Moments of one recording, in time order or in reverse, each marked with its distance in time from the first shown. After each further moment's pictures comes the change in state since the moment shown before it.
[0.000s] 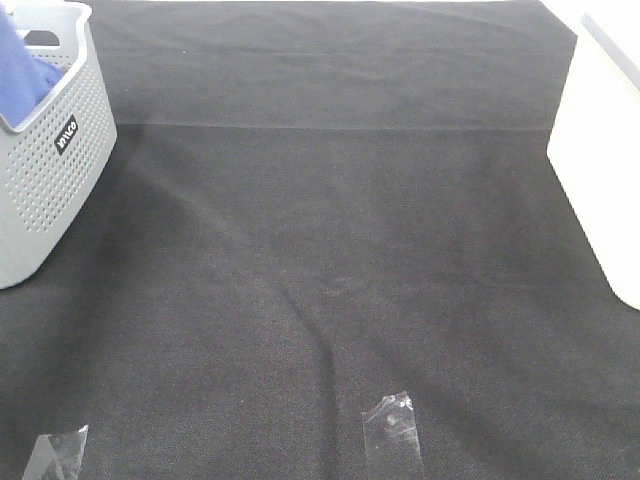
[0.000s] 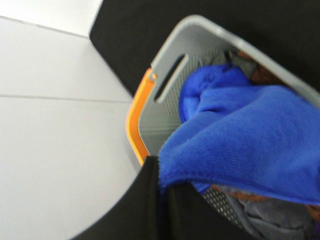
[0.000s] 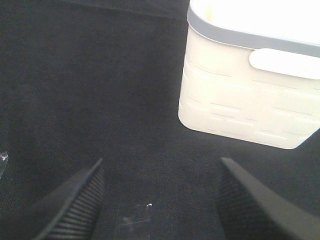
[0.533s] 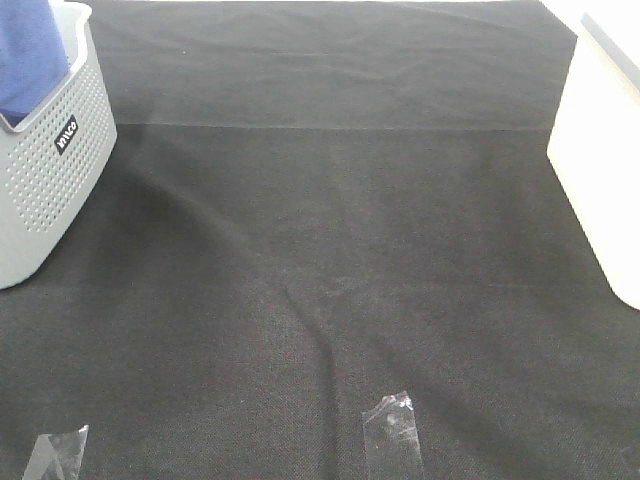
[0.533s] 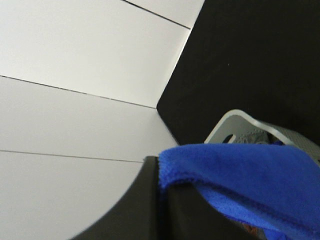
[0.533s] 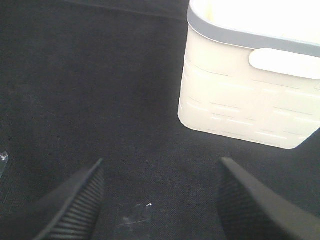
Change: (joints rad) left arm -0.344 -0.106 -0.012 0.292 -0.096 -0.219; right arm 0.000 0.000 0.000 0.000 0.000 0.000
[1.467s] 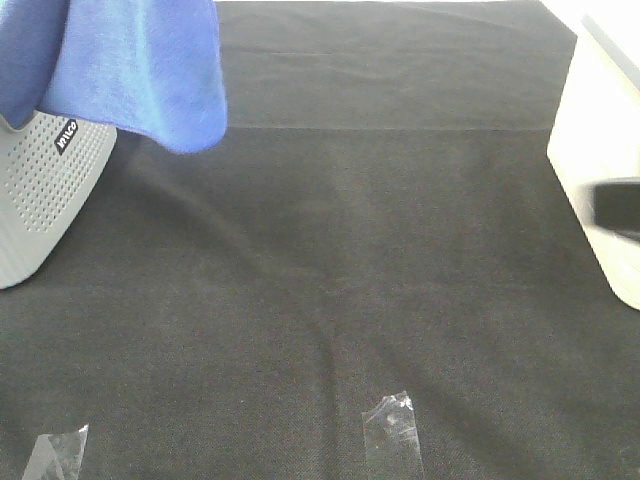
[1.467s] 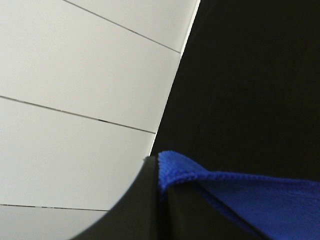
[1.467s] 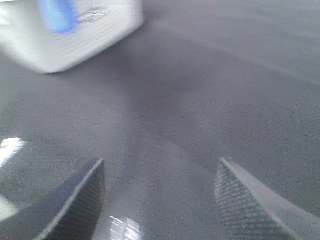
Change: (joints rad) left arm -0.288 0.008 0.000 -0.092 -0.040 0.034; right arm 0.000 0.696 -0.019 0.996 -0.432 -0.970
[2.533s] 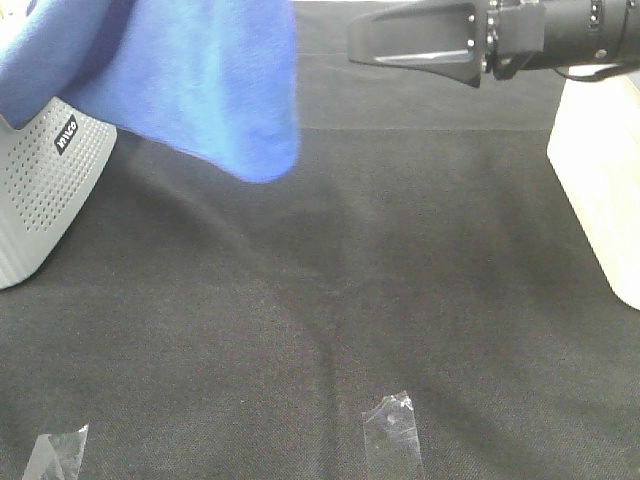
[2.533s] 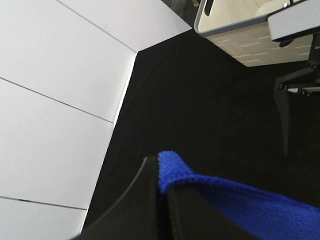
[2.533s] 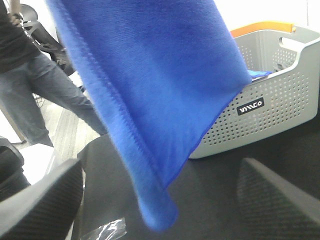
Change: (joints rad) left arm -0.004 0.003 0.000 -0.392 -0.039 0.150; right arm 0.000 0.911 -0.478 0.671 0.530 -0.763
